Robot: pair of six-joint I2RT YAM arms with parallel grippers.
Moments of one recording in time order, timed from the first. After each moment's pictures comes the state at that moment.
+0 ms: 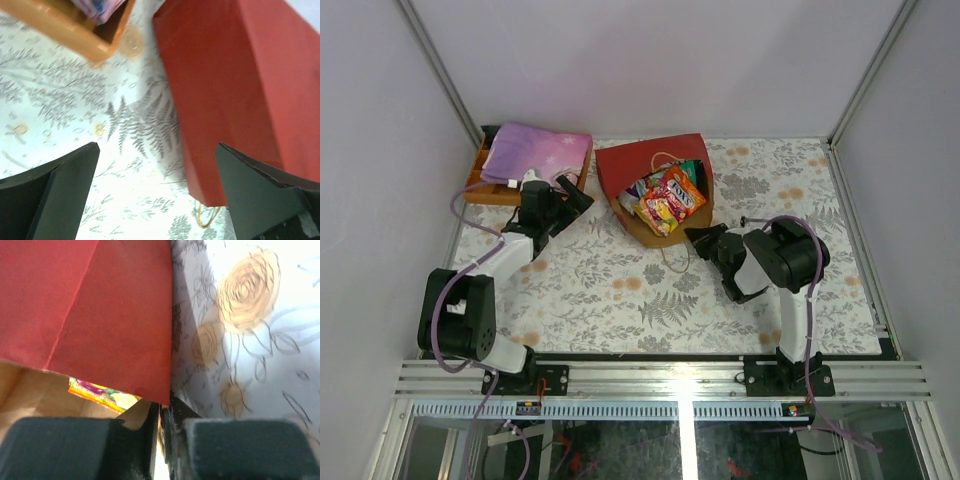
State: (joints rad) left arm -0.14 1.49 0.86 0.11 0.08 -0.83; right arm 0.45 2.09 0.55 1.24 0.13 1.27
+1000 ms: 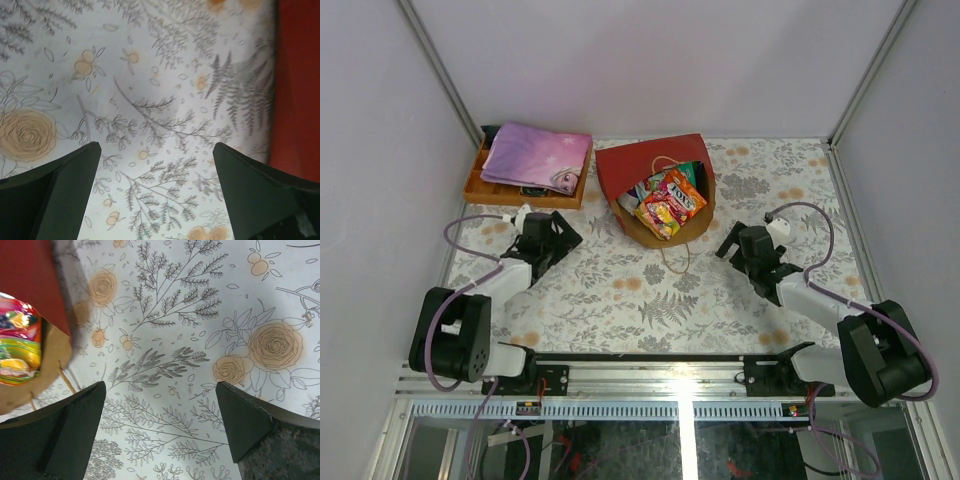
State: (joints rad) left arm -0.15 1.35 0.58 0.05 -0.08 -0.83; right arm 0.40 1.24 0.46 0.08 0.36 0.81
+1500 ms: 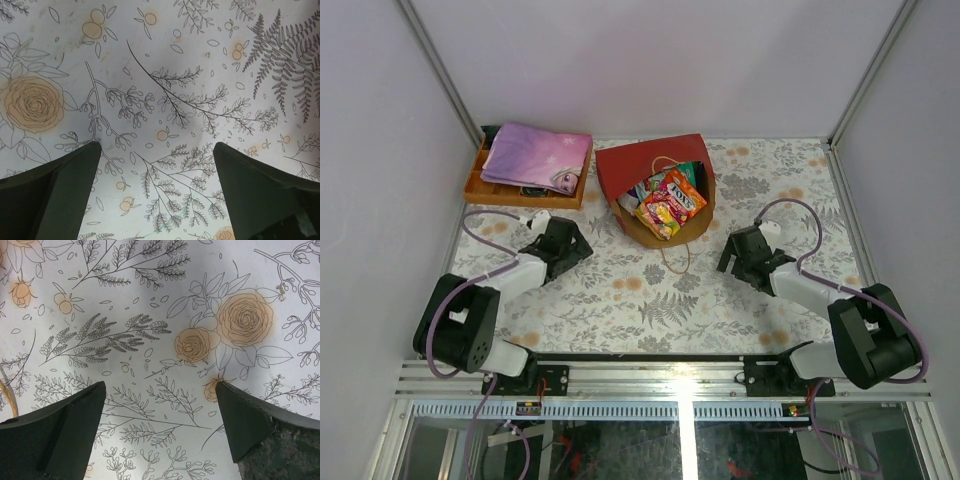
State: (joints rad) left arm -0.31 1.44 0.63 -0.12 -0.27 -0.83; right arm 0.41 1.36 0.56 -0.18 0.35 0.66
